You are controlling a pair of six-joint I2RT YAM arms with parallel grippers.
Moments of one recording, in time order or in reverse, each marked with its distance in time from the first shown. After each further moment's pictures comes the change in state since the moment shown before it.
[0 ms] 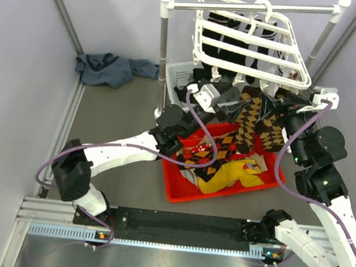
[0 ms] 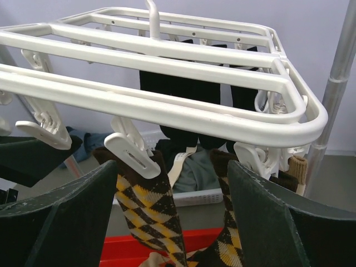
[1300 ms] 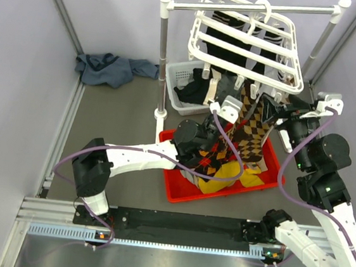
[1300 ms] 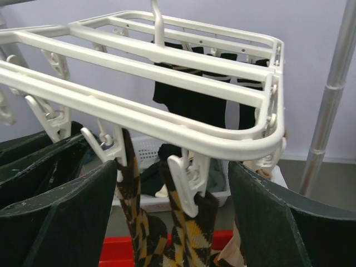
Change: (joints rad) left arm -0.171 0.173 0.126 0.261 -0.525 0.505; right arm 0.000 -0.047 -0.026 0.013 -0.009 -0.011
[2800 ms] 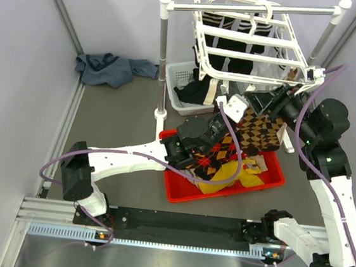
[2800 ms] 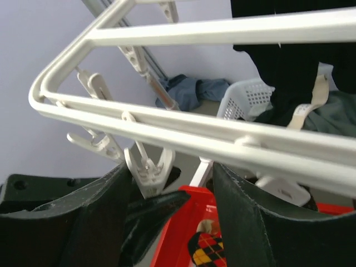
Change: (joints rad) left arm -0.042 -0.109 0.042 -0.486 0.035 -0.250; right arm -0.192 0.225 0.211 -0.191 -0.586 0.410
